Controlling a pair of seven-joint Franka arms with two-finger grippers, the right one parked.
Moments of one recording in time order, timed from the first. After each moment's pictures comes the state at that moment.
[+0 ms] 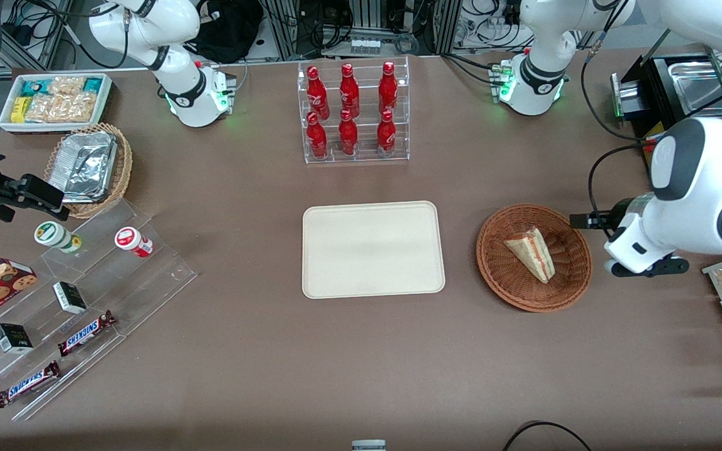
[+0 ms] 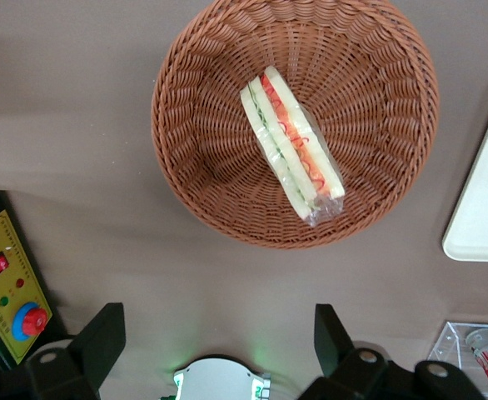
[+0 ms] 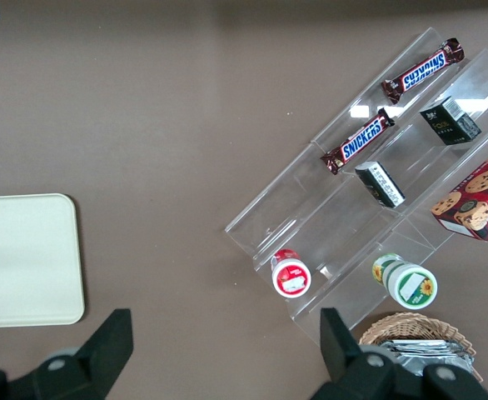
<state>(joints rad) -0.07 0.33 -0.02 -1.56 0.02 1.49 -0.14</state>
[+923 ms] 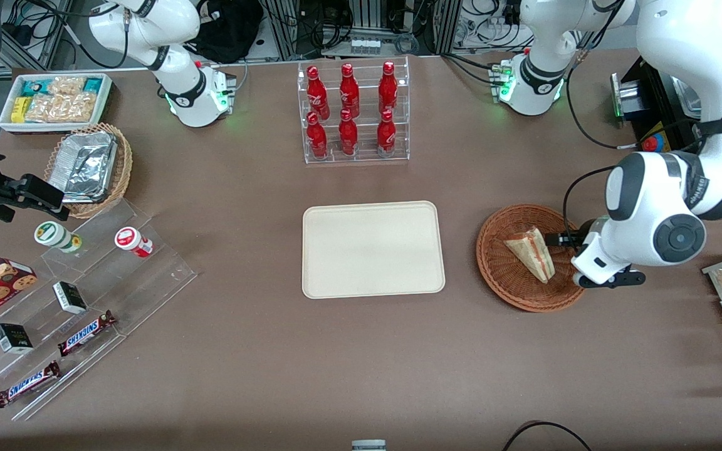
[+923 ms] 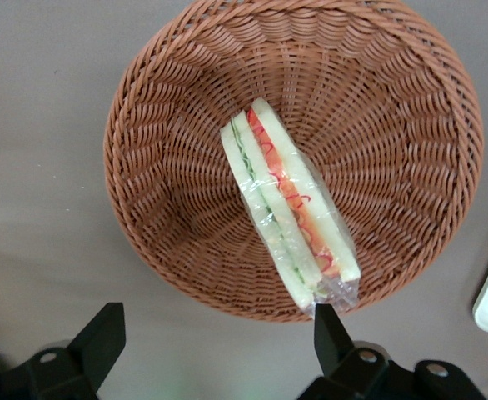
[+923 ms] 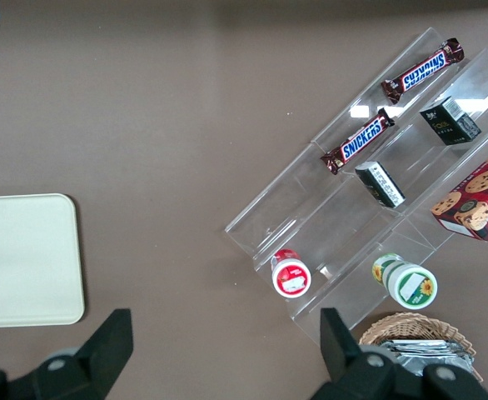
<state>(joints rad) -0.08 0.31 -0.03 -1.84 0.02 1.83 -0.20</state>
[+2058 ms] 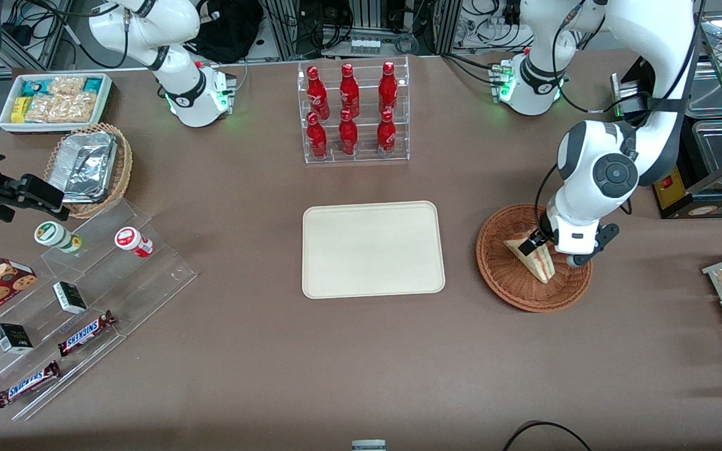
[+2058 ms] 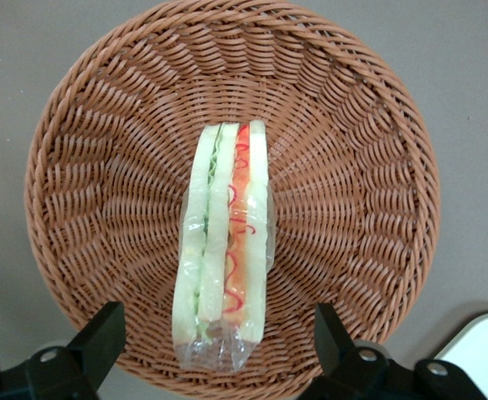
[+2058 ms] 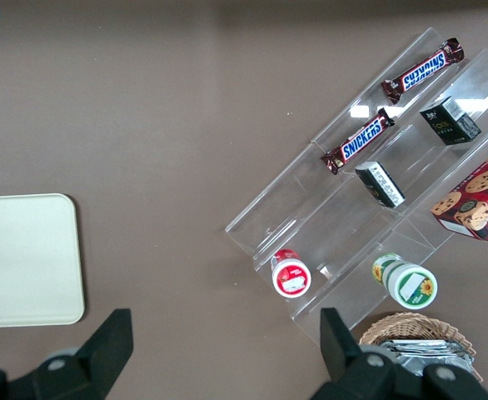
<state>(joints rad) -0.18 0.18 -0.03 -2.20 0.01 2.33 -0.90</state>
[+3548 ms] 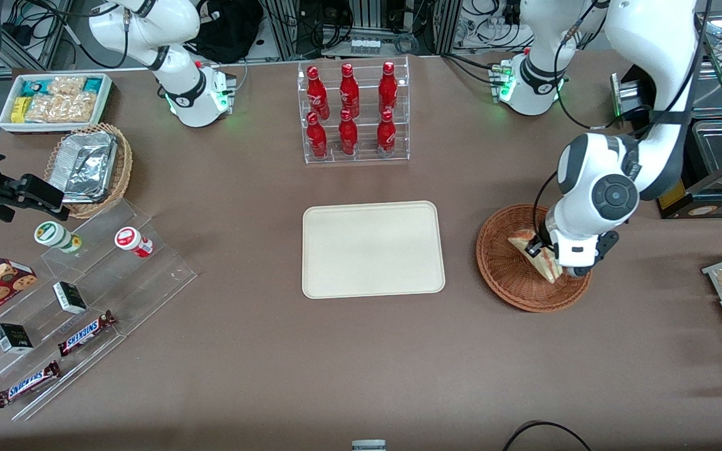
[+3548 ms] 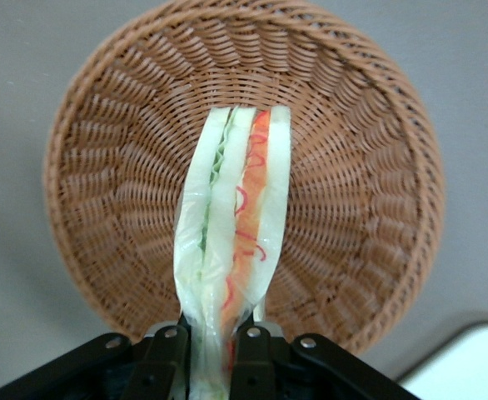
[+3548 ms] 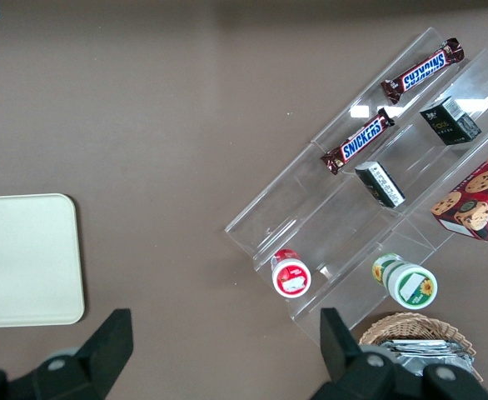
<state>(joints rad) -0.19 0.24 -0.04 -2.01 0.01 2.09 -0.96</state>
